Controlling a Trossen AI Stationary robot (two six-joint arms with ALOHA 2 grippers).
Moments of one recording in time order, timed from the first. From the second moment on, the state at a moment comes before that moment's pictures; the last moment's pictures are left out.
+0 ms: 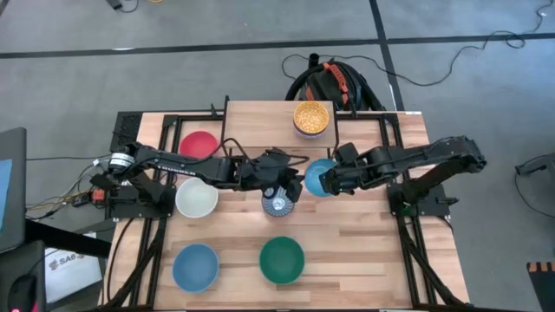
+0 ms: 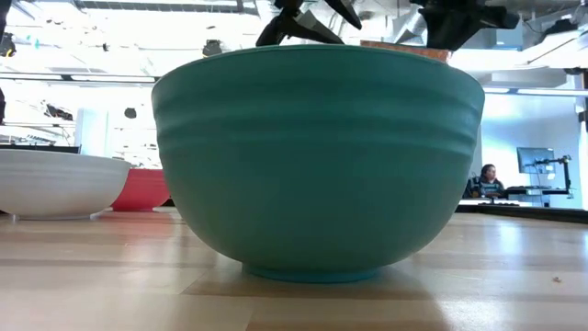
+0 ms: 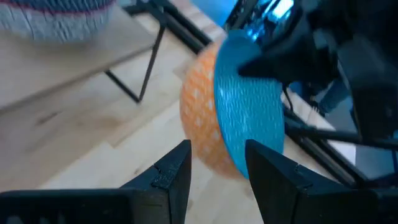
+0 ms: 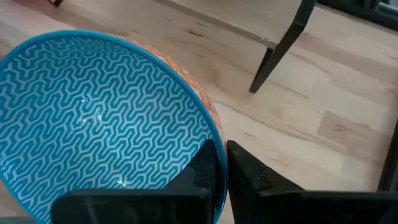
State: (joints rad) left arm -0.10 1.69 1.43 -0.17 -0.42 -0.70; right arm 0.17 1.42 1.40 -1.35 0.54 1.27
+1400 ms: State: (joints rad) left arm -0.02 1.75 1.43 -0.04 -0.44 -0.54; right arm 0.19 1.41 1.65 -1.27 0.57 0.74
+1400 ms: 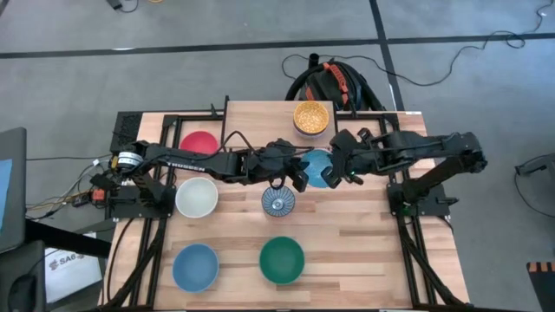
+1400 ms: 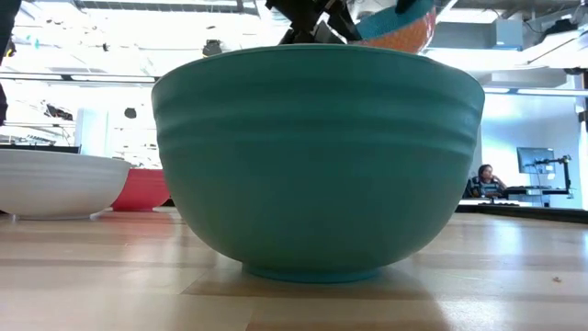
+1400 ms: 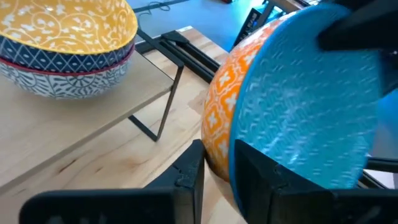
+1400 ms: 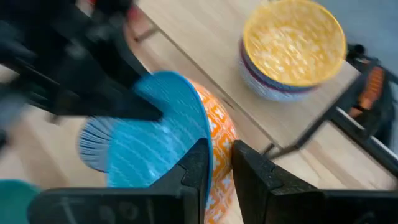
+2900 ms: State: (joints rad) left arm 0.50 2.11 2.33 -0.90 0.07 -0.43; right arm -0.09 1.23 1.70 -1.30 0.45 0.74
